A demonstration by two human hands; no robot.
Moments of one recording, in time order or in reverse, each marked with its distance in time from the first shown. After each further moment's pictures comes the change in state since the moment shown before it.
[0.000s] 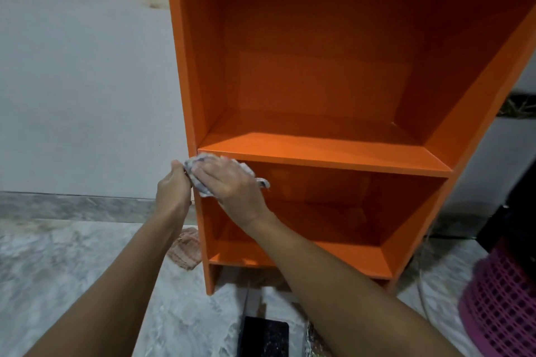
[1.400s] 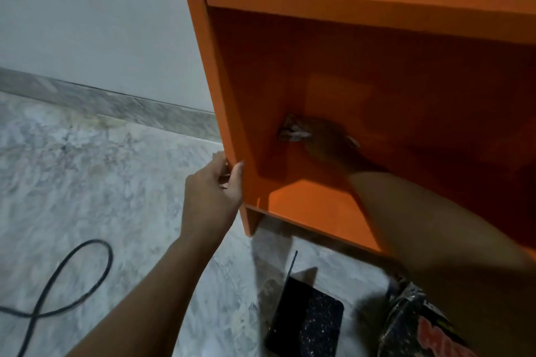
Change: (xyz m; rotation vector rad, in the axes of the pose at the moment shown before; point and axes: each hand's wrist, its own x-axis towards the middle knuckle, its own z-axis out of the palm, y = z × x) left_hand 0.036 -0.186 0.009 0.601 0.149 0.424; right_hand -0.119 0.182 0.207 0.309 -0.679 0.502
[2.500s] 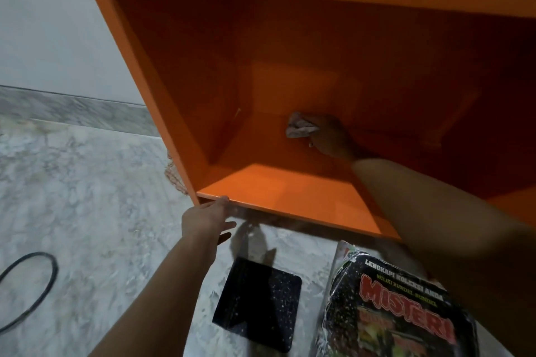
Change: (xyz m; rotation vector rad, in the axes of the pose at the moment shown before) left_hand -0.046 0.014 0.063 -0.449 -0.195 -1.075; right_hand -0.083 0.055 -0.048 0.408 0.081 0.292
